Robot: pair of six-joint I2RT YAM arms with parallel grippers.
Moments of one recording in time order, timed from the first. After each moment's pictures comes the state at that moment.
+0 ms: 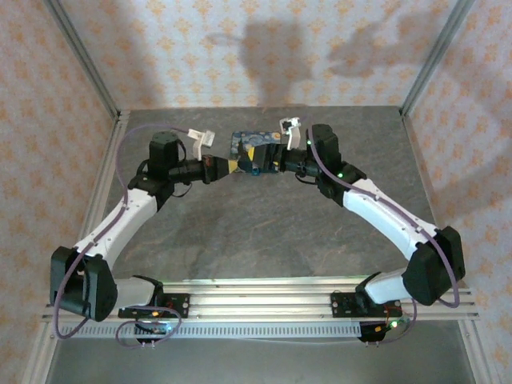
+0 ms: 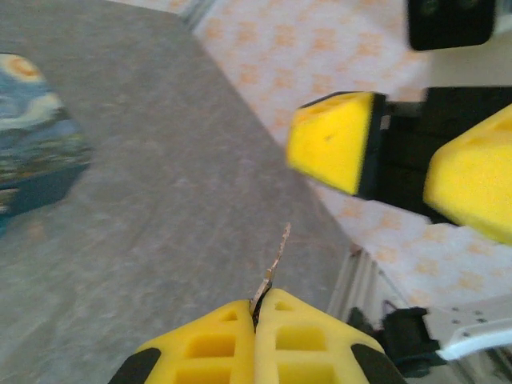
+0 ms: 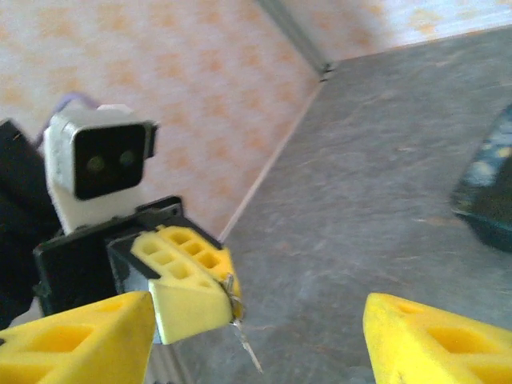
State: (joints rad) left arm -0.21 1.29 0.98 -0.13 0.85 -0.41; right arm 0.57 1.39 1.17 -0.09 -0.45 0.61
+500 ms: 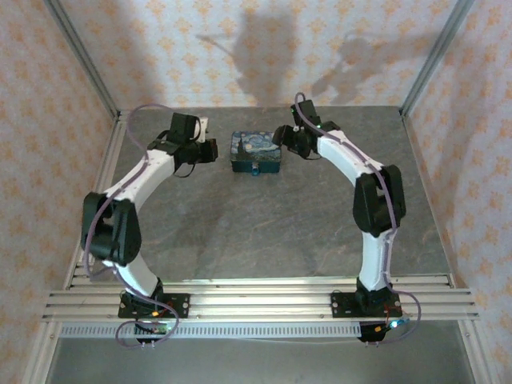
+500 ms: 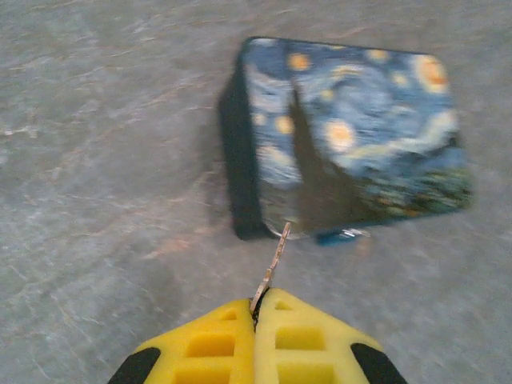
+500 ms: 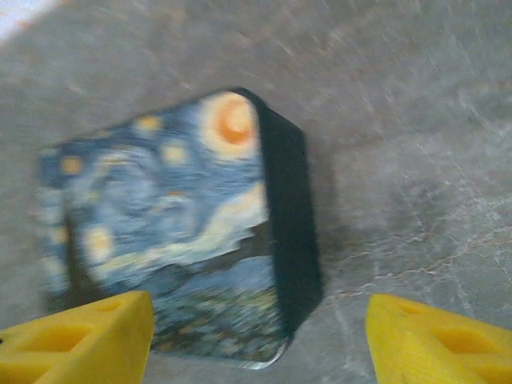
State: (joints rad) left arm -0.18 1.73 1.36 -0.49 0.21 -0.29; right arm 0.38 2.05 1.73 -0.63 -0.10 0.66
